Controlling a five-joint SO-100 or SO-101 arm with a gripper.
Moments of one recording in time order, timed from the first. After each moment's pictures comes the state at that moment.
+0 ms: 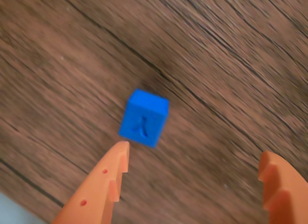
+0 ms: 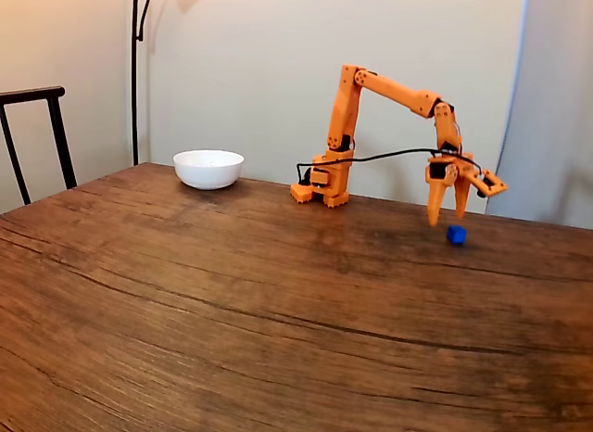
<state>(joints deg) -67.9 87.4 104.9 51.1 59.0</state>
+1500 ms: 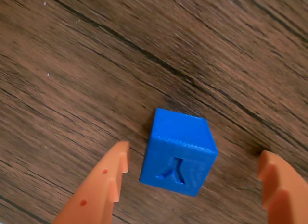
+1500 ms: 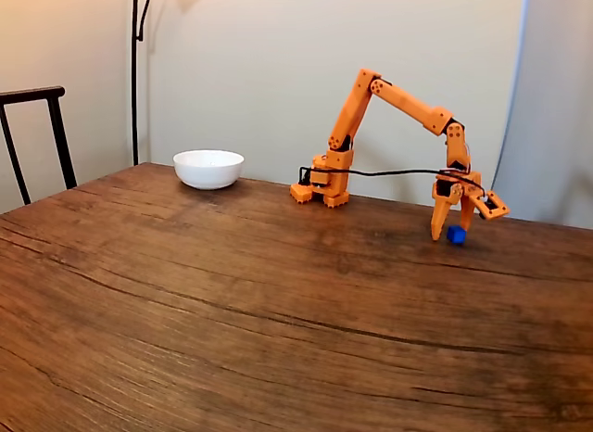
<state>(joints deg) -70.8 75.2 97.9 49.6 49.3</state>
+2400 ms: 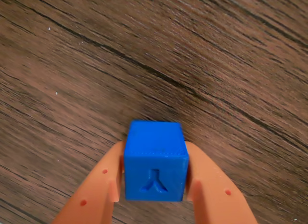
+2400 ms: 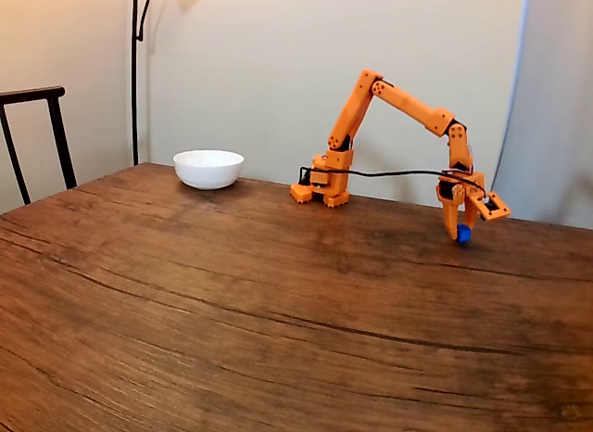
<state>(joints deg) -70.6 71.7 95.6 49.6 45.7</state>
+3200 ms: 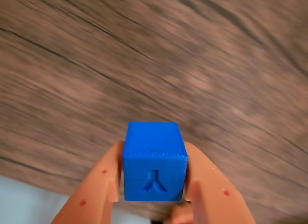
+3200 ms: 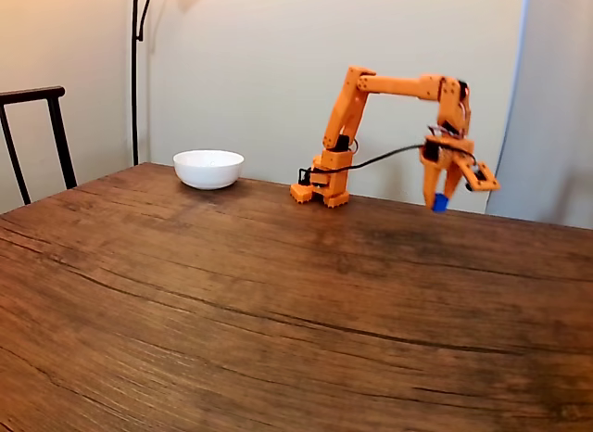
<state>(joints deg) -54.1 79.4 75.3 88.8 67.4</state>
